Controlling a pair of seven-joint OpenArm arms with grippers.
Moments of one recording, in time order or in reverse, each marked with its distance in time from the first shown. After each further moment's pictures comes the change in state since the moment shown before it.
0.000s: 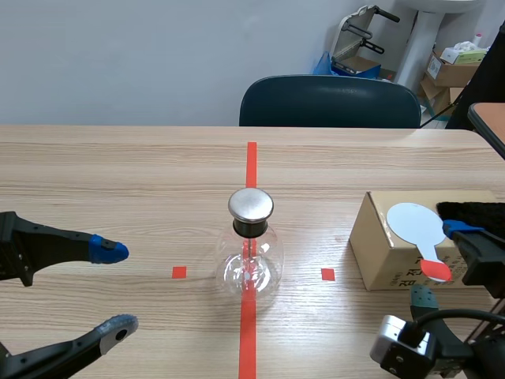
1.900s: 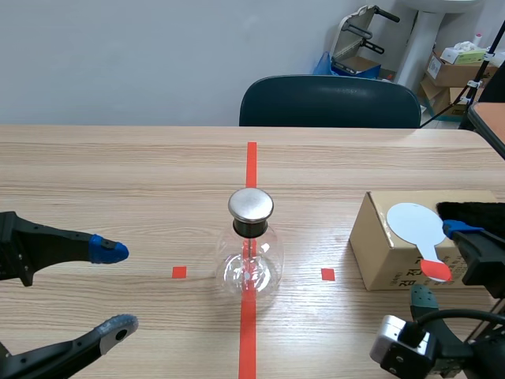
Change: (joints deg) left arm 0.0 0.0 0.0 0.0 0.0 0.0 0.0; right arm 0.0 0.0 0.0 0.0 0.0 0.0 0.0
